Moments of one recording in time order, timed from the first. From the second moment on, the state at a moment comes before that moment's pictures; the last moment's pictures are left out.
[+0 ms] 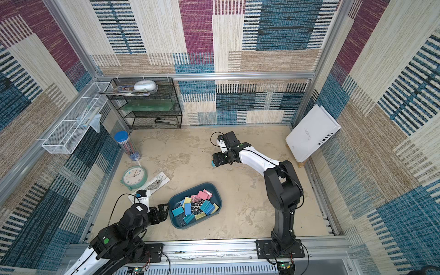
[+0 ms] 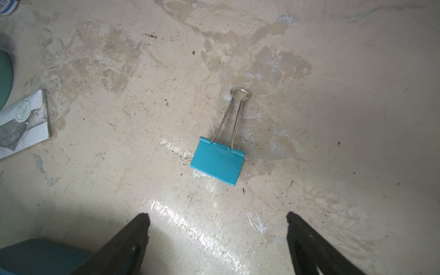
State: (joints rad) left arm -0.65 0.23 0.31 -0.80 -0.21 -0.76; right arm 0.51 1.94 1.45 -0.50 -0.17 0.13
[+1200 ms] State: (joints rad) left arm -0.65 0.22 0.31 -0.80 -0.21 -0.76; right arm 0.60 2.23 1.69 -0.60 0.01 0.18
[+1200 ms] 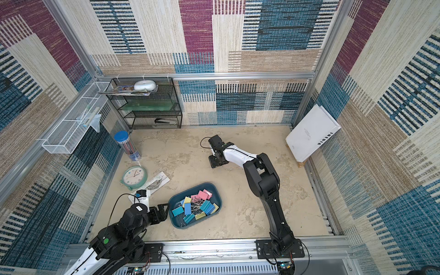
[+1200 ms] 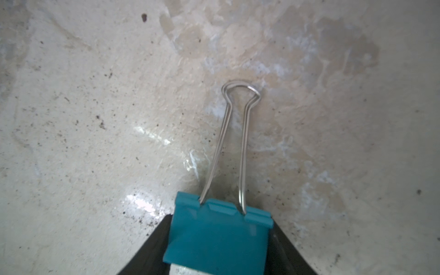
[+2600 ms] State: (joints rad) left arm -0.65 0.22 0.31 -0.80 -0.21 -0.76; right arm 1.16 1.65 1.12 -0.49 -0.27 -0.10
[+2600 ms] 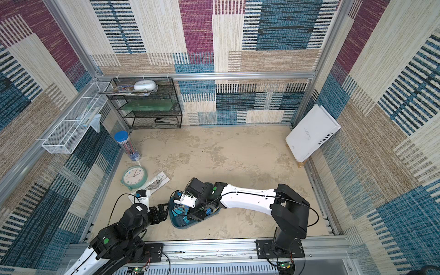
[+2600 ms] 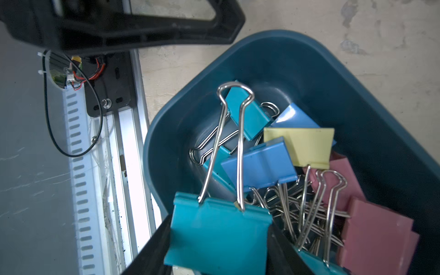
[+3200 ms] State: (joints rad) left arm -0.65 0.22 0.31 -0.80 -0.21 -0.76; right arm 1.16 1.73 1.09 -0.41 -0.30 -0.12
